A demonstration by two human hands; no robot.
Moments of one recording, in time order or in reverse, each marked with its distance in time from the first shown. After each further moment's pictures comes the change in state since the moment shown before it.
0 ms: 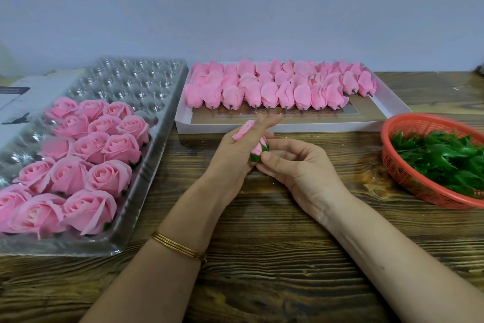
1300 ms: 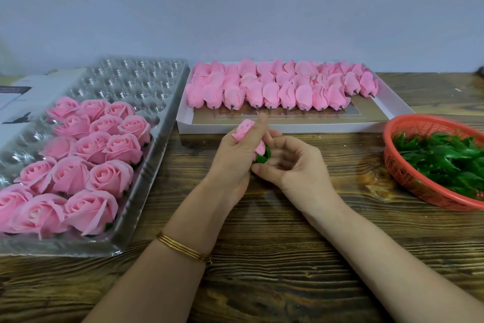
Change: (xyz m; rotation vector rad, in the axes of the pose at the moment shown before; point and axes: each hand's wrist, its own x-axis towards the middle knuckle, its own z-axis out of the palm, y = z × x) left_hand 0.006 -0.004 0.005 -0.153 0.097 0.024; right_hand 0.000 0.006 0.007 -0.541 0.018 -0.270
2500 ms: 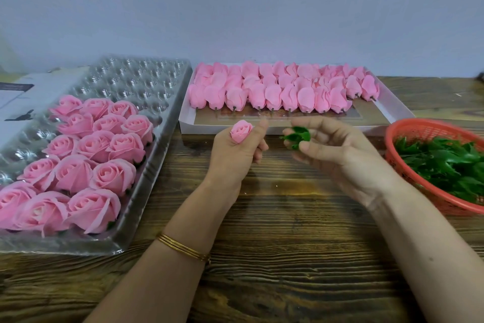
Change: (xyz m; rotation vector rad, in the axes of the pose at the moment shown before) left_hand 0.003 -0.002 -0.009 0.242 0.168 0.098; right_hand 0.013 -0.028 -0.056 0.292 -0.130 0.154
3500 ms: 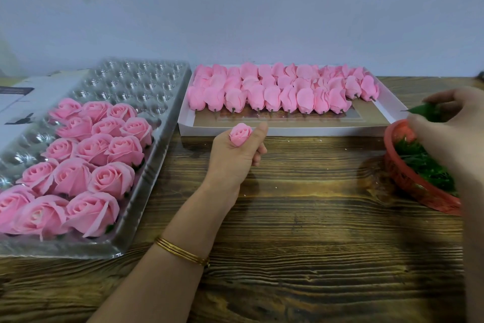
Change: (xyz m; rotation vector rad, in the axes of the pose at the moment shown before) left_hand -0.001 0.002 0.000 -0.003 -0.017 -0.032; right_hand -0.021 -0.044 -0.112 -1.114 0.874 -0.251
